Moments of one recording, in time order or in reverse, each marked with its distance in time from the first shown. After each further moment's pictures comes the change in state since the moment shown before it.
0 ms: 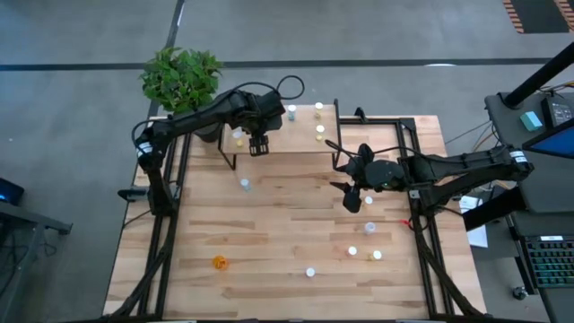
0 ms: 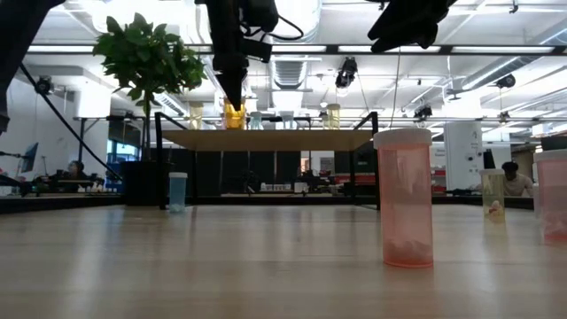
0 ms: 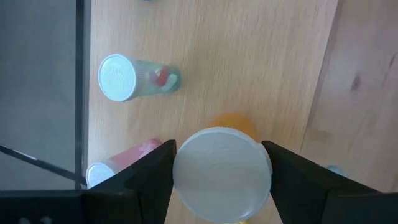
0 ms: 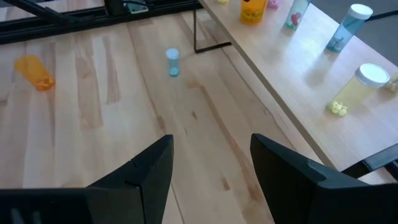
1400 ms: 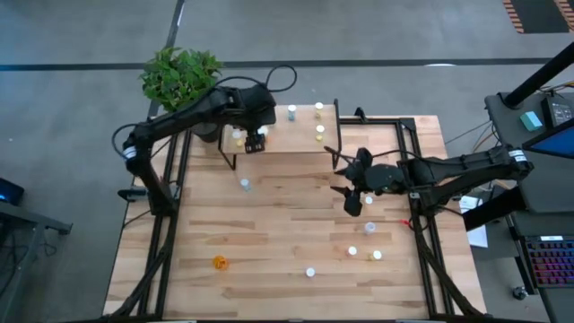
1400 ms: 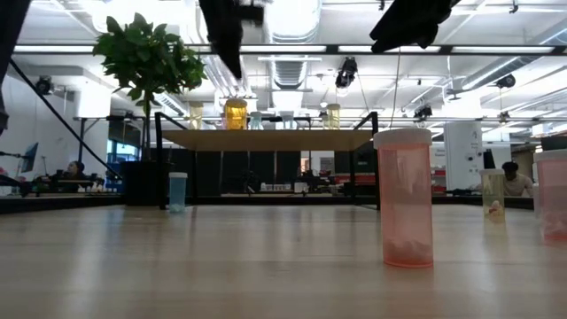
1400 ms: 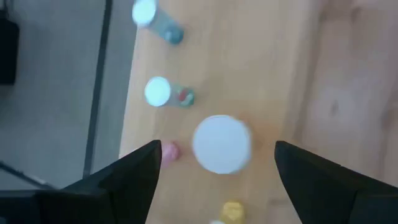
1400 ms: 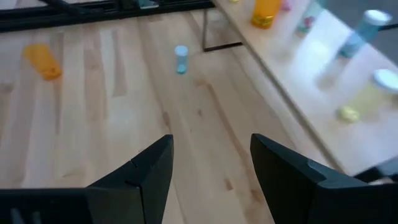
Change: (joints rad) left arm -0.047 -0.111 0.047 0.000 0.001 -0.012; right arm 0.033 0.002 -0.023 0.025 -0.001 -0.040
